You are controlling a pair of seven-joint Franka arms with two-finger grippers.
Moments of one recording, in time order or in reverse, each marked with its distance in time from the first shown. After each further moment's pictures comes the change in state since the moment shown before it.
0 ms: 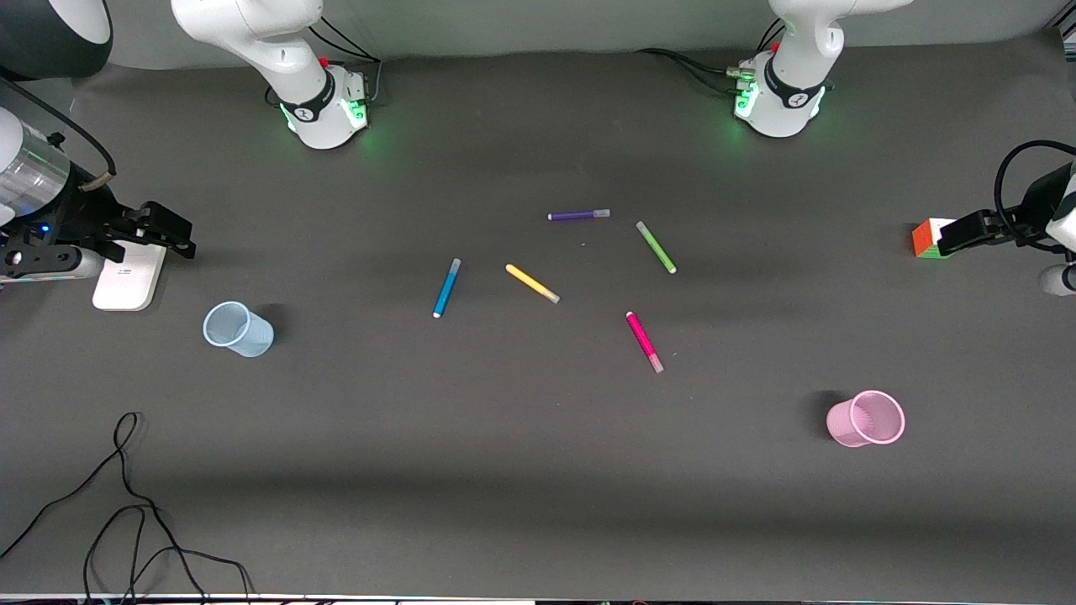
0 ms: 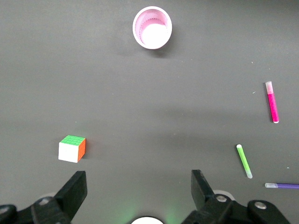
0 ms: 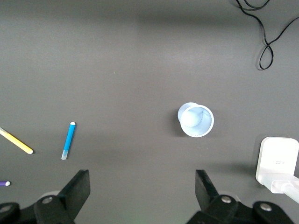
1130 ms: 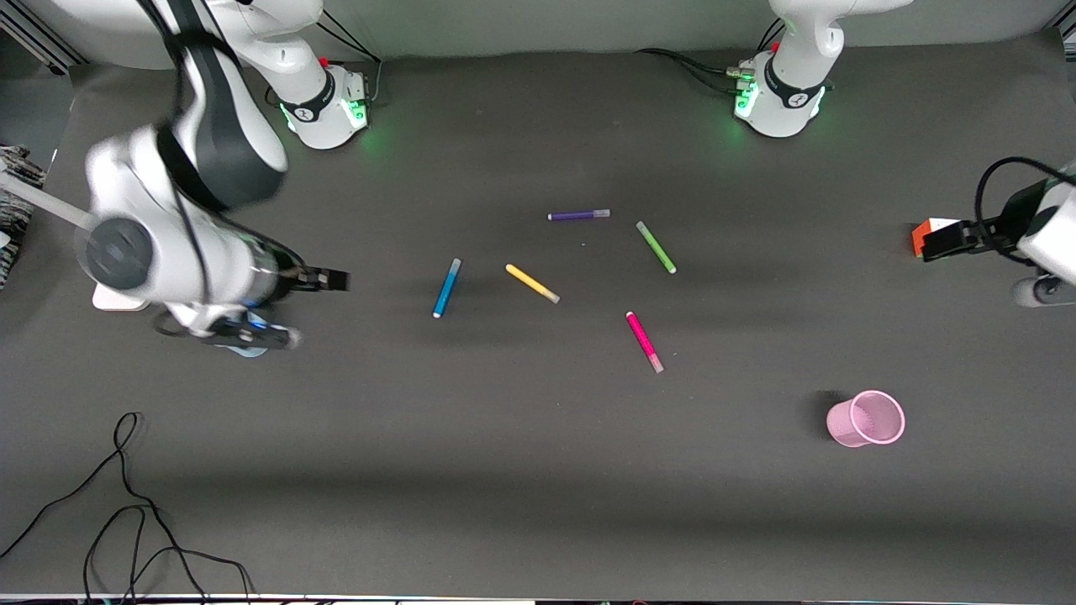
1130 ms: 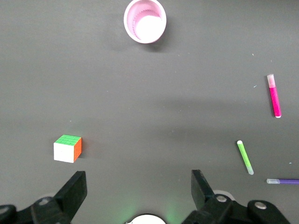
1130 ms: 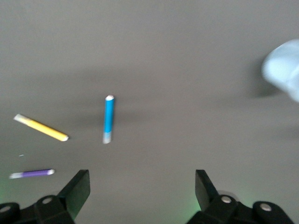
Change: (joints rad) left arm -0.013 0.045 -0.021 -0.009 0.001 0.003 0.002; right arm 0.017 0.336 0.183 -0.004 0.180 0.004 0.332
